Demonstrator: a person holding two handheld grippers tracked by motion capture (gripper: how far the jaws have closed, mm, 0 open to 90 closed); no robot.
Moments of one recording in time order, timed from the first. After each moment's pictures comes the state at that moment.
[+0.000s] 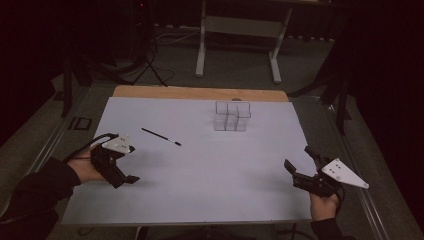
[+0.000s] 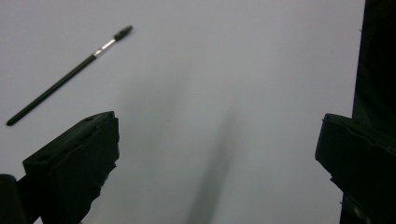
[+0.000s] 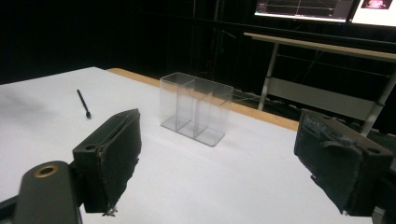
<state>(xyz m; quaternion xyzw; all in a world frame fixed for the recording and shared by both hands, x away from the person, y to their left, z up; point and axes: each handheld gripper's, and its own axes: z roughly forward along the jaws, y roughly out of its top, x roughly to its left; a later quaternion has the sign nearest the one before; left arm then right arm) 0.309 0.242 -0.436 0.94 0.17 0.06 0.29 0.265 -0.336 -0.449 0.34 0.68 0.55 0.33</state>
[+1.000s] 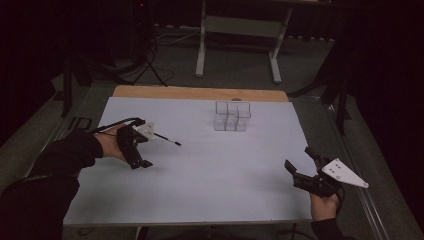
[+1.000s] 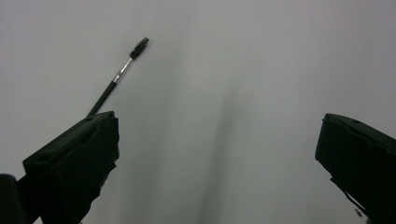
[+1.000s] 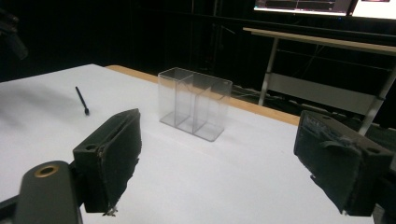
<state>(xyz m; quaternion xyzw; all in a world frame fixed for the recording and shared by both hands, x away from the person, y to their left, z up) 0.370 0.198 -0.429 0.97 0.09 0.06 0.21 0.266 -0.339 -0.452 0.34 0.69 0.55 0.33</state>
